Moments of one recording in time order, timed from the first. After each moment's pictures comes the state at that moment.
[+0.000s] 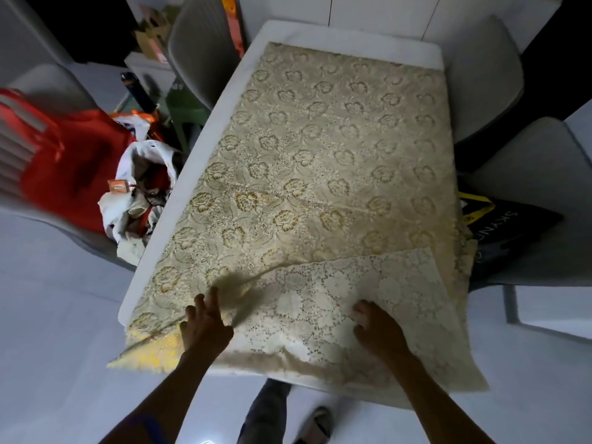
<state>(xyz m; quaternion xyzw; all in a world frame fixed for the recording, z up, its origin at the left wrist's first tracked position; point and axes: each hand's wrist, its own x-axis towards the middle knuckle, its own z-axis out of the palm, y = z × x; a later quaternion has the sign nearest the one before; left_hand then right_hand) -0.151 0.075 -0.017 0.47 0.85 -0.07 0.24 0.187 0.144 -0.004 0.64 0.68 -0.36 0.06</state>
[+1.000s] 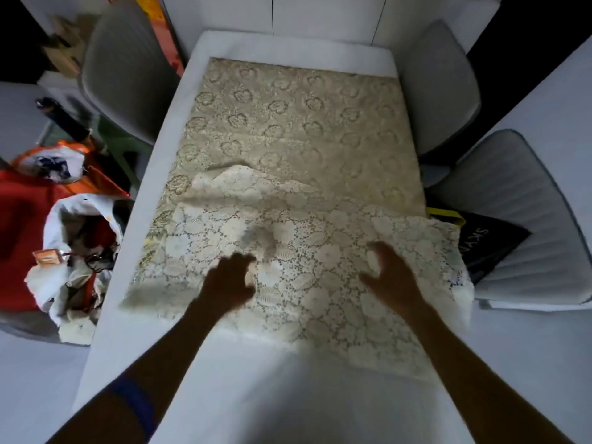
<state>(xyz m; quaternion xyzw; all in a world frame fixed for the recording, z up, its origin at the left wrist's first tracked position) -0.128 0.322 0.038 0.69 0.66 -0.05 0.27 0.205 0.334 0.051 0.69 0.66 -0.27 -0.07</state>
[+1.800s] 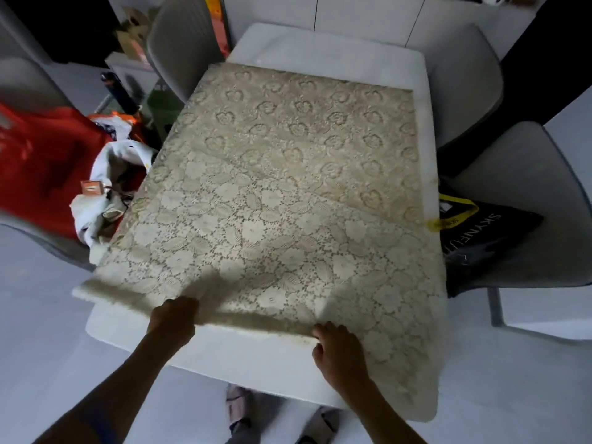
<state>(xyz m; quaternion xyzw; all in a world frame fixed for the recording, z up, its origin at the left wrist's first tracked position) -0.187 0.101 -0.024 0.61 0.75 -0.21 0.13 0.141 0.106 -0.013 0.58 0.79 -0.18 0.10</state>
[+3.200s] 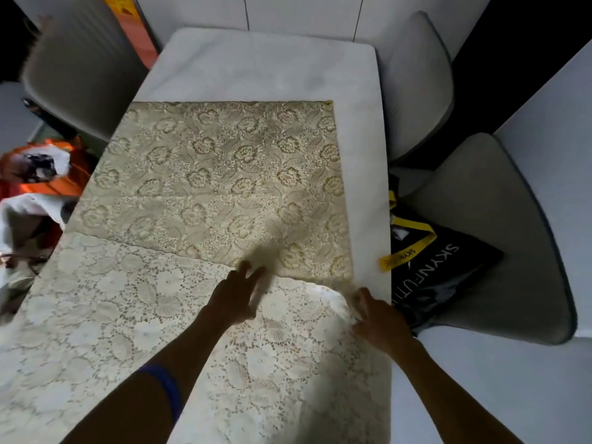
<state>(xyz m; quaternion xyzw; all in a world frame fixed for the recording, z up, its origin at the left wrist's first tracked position) 0.027 0.355 -0.021 0.73 0.62 -0.18 0.22 0.340 0.340 -0.028 0.65 0.68 -0.31 0.13</state>
